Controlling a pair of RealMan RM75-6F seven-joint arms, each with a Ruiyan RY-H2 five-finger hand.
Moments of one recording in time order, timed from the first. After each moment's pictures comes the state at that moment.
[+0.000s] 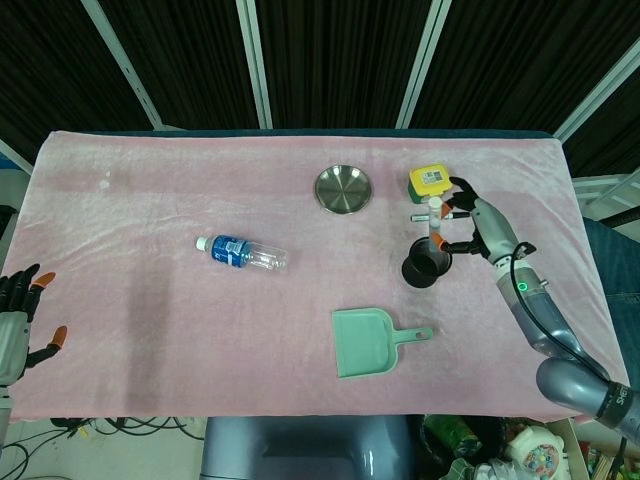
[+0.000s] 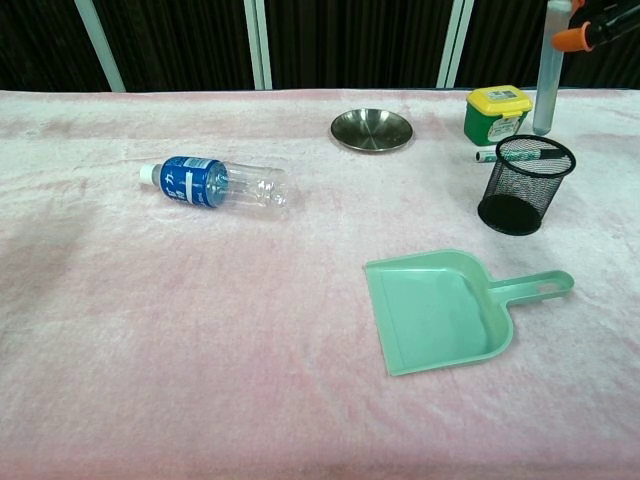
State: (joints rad) left arm -0.10 -1.14 -0.08 -1.68 1.40 1.46 0.13; right arm 0.60 -1.14 0.53 -1.61 -0.87 0.62 0.20
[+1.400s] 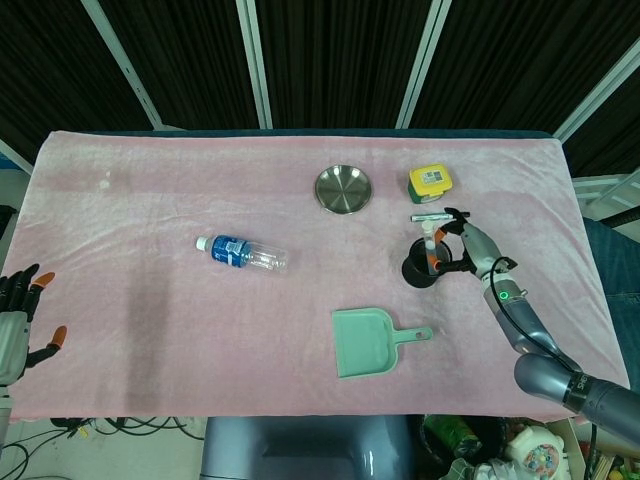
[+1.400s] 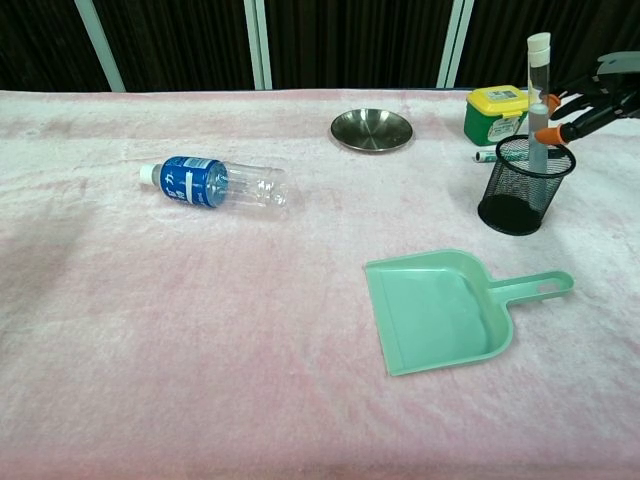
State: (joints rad) left arm -0.10 -1.14 -0.08 -1.68 1.39 1.46 0.14; right arm 0.69 -1.29 0.34 -1.40 -0.84 0.60 0.25
